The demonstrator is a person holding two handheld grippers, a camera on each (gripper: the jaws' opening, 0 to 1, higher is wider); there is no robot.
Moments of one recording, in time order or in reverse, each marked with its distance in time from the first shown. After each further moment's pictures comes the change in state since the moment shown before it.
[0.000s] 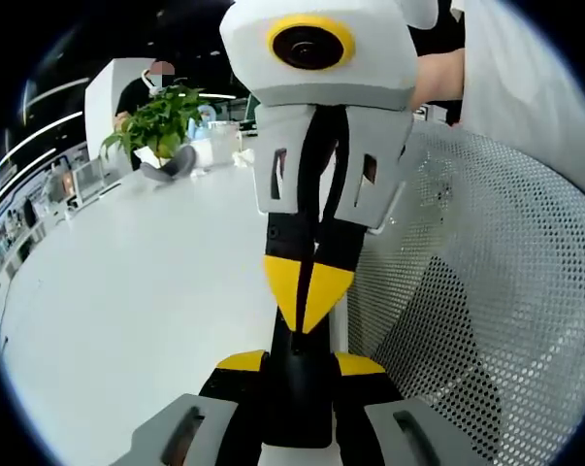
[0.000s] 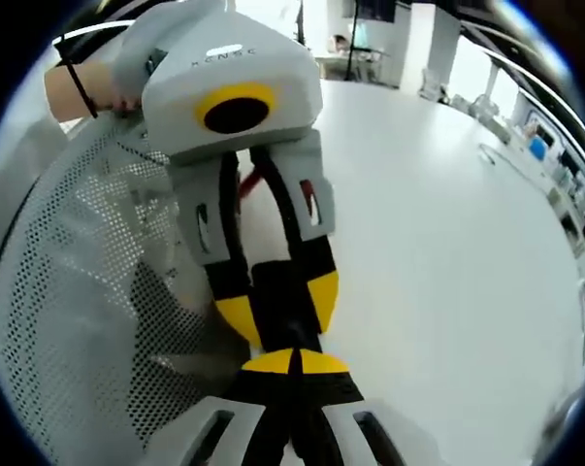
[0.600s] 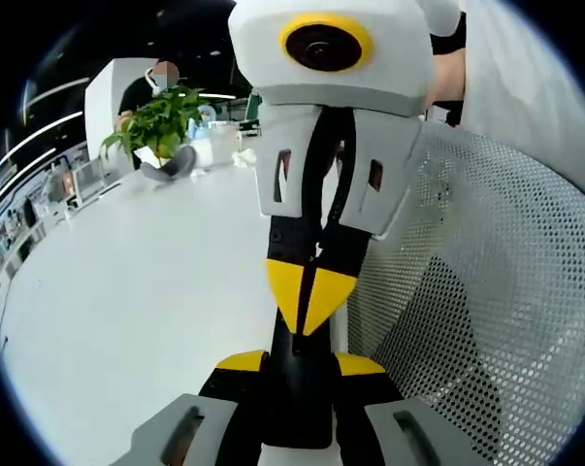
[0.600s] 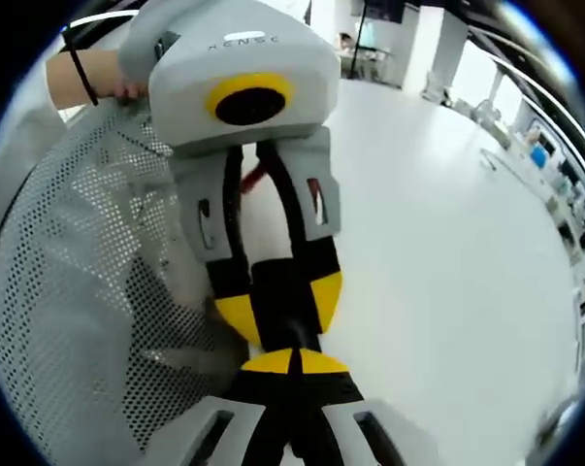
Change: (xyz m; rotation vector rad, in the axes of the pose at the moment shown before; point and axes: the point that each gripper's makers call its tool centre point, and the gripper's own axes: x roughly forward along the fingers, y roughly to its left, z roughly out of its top) left arm 0.000 0.001 0.000 -0.001 -0.001 0.000; right arm 0.001 -0.002 -0.001 -0.006 0.012 -0.020
